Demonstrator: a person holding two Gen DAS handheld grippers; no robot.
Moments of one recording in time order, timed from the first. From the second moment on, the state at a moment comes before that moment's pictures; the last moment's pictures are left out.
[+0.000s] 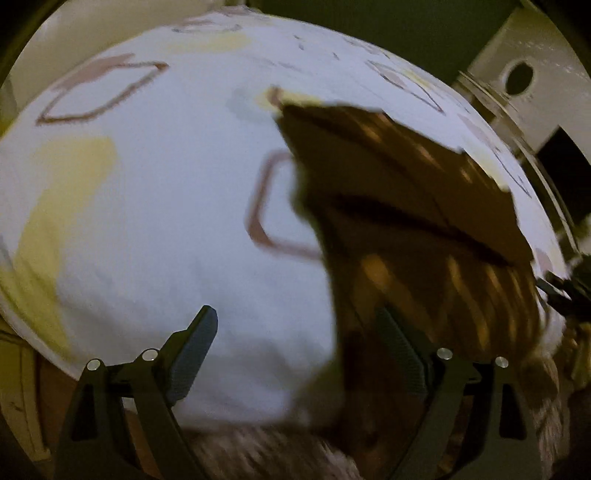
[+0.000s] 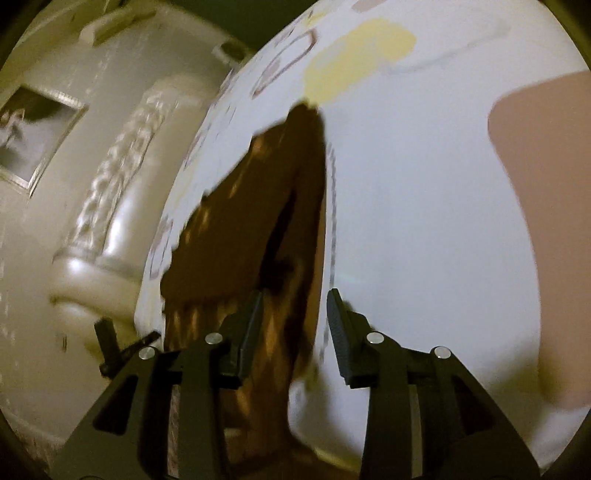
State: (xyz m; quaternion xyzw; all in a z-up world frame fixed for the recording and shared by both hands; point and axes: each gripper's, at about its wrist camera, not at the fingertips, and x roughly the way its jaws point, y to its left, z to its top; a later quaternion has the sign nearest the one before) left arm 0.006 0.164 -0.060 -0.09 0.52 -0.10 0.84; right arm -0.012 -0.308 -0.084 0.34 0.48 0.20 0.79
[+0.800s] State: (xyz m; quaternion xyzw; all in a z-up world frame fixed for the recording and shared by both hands) left arm -0.007 0.105 -0.088 -0.07 0.58 -0.16 0.80; right arm -0.069 -0.232 -0.105 0.21 0.58 0.34 0.71
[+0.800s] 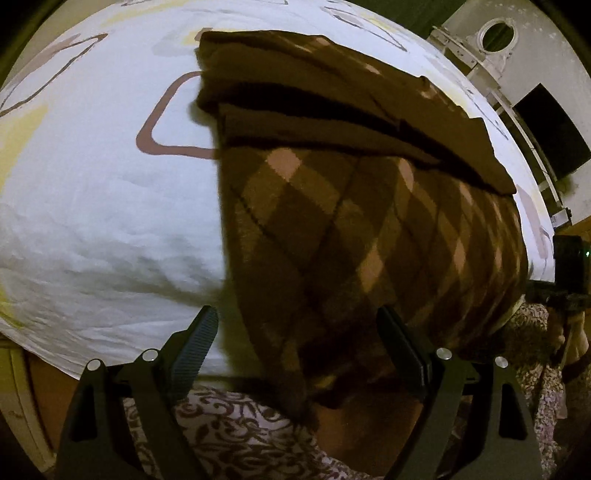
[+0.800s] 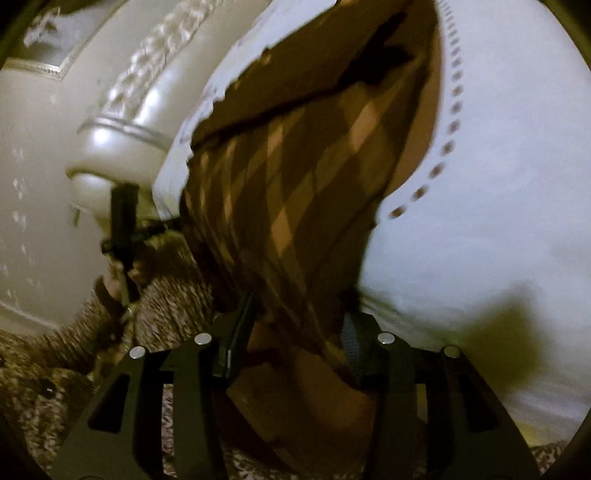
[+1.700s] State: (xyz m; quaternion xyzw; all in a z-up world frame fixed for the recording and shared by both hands) left arm 0.051 0.173 -0.036 -0.22 0.51 -0.14 0.82; right arm -0.025 -0.275 -0.045 0.34 0.46 0.34 0.75
